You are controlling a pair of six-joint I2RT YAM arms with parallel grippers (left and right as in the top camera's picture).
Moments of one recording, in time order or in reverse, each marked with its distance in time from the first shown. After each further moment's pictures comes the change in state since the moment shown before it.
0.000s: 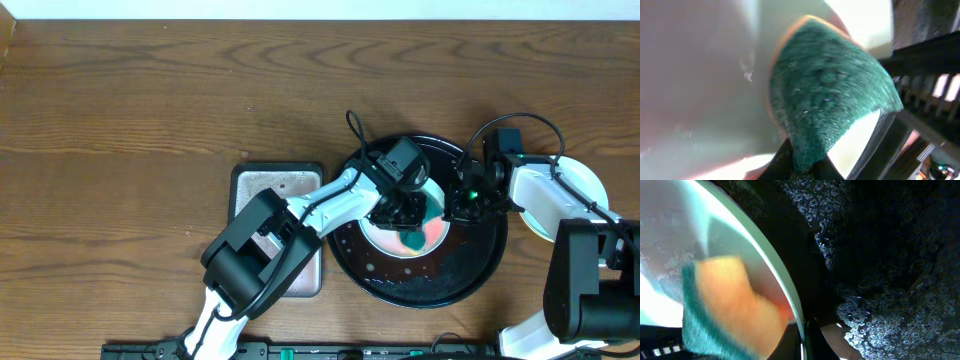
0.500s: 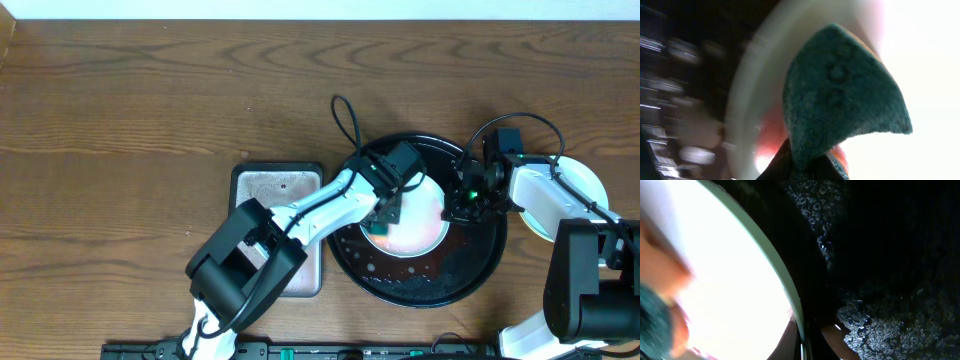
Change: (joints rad) left arm -0.001 -0.080 -0.003 -0.202 -0.525 -0.018; right arm 0.000 0.000 0.000 0.003 -0.001 0.000
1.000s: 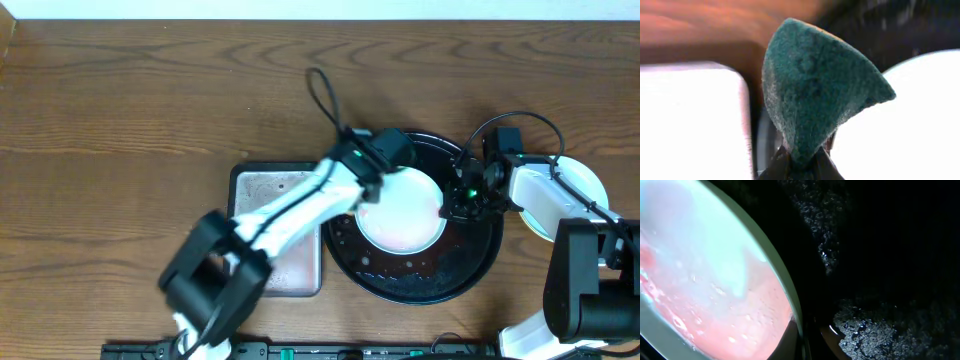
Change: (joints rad) left arm 0.045 -0.113 0.040 -0.132 -0.257 0.001; right arm 0.001 0.000 0.000 0.020 -0.022 0.000
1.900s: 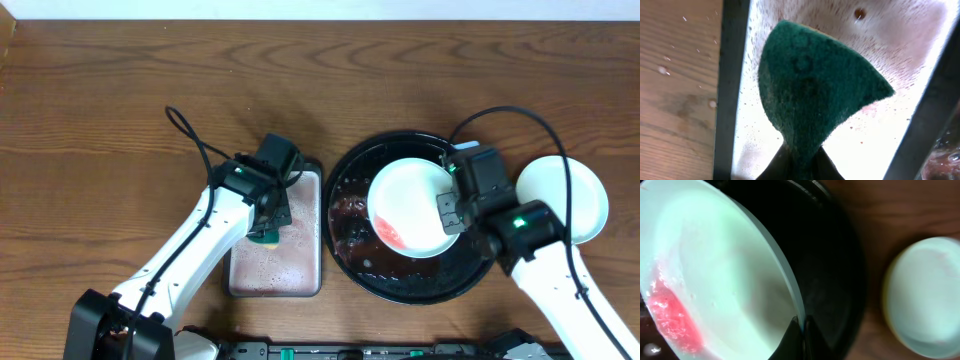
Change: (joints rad) left arm 0.344 -0.437 -0.404 -0.145 0.148 0.058; right arm 0.396 -0.584 -0.011 -0.134 0.623 0.026
